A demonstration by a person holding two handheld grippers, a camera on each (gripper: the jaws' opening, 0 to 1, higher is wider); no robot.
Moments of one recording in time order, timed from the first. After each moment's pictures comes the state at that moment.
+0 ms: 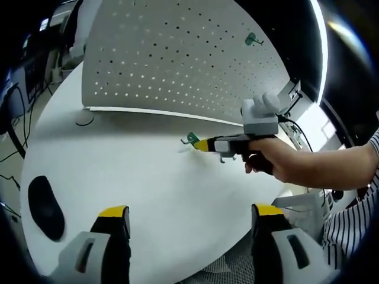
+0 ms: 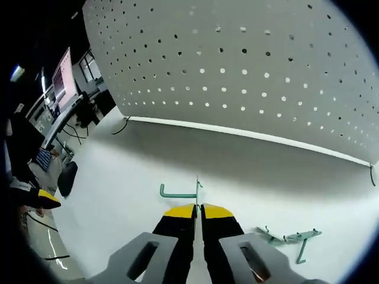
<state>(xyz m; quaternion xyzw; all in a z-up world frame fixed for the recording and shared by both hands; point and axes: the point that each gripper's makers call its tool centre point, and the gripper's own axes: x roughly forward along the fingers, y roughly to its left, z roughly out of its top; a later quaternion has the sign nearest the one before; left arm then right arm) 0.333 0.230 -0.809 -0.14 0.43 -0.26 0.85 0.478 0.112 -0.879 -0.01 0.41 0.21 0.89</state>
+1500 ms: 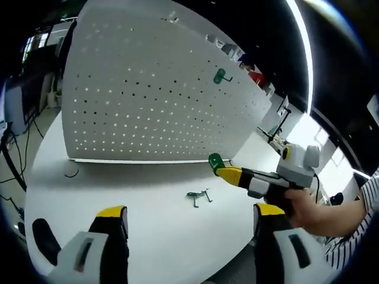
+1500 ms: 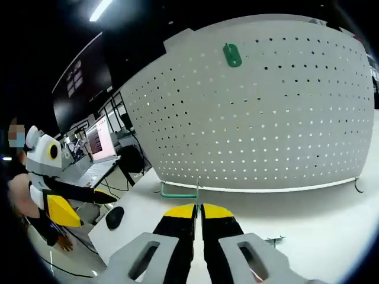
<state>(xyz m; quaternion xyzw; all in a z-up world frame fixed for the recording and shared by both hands) 0.370 0.182 -0.712 -0.16 0.33 -0.28 0.89 0.422 0.077 -0.720 0.09 0.21 0.27 0.94</state>
